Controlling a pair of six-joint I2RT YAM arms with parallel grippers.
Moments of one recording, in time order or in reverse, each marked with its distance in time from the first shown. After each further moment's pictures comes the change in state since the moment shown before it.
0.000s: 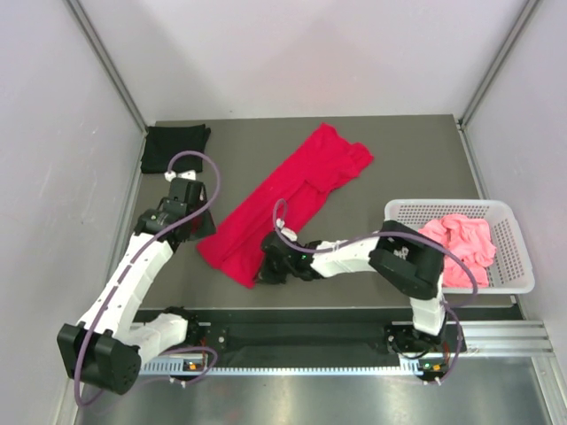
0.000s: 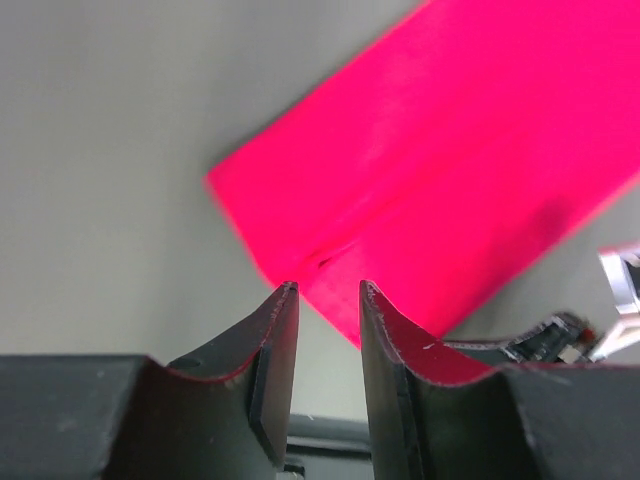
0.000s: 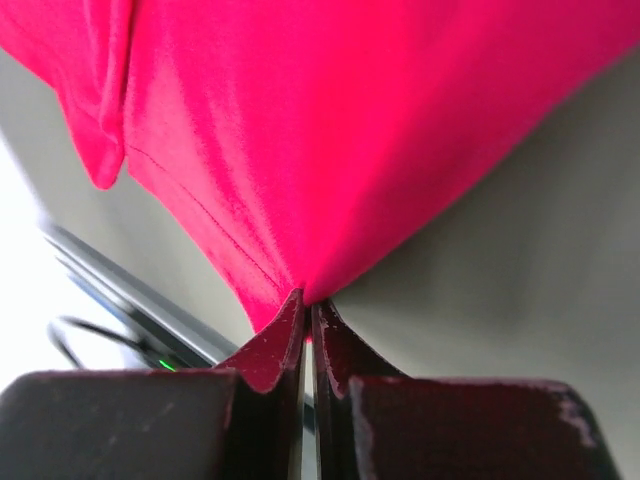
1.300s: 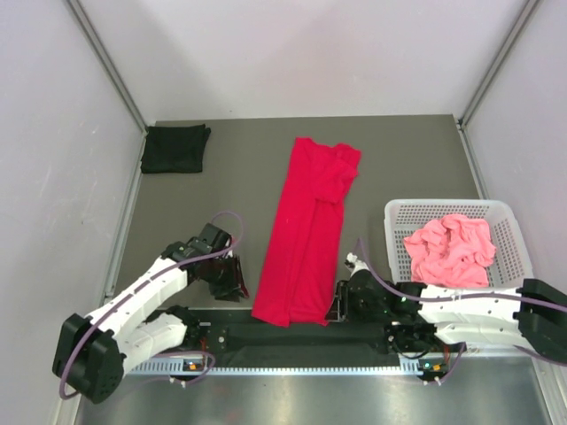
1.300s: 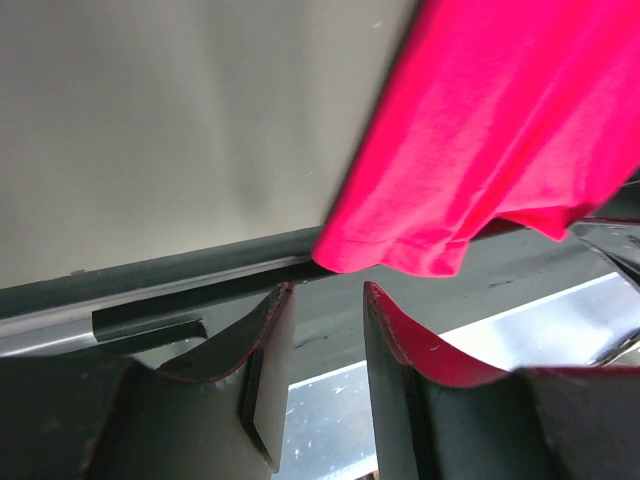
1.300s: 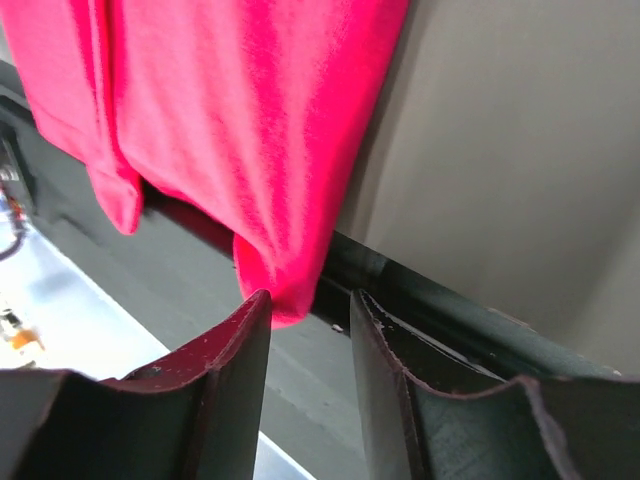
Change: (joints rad) left arm -0.236 -0.090 -0.409 -0.002 0.517 -0.212; right arm 0.018 -0.991 -0.864 -0.156 -0.053 -0.205
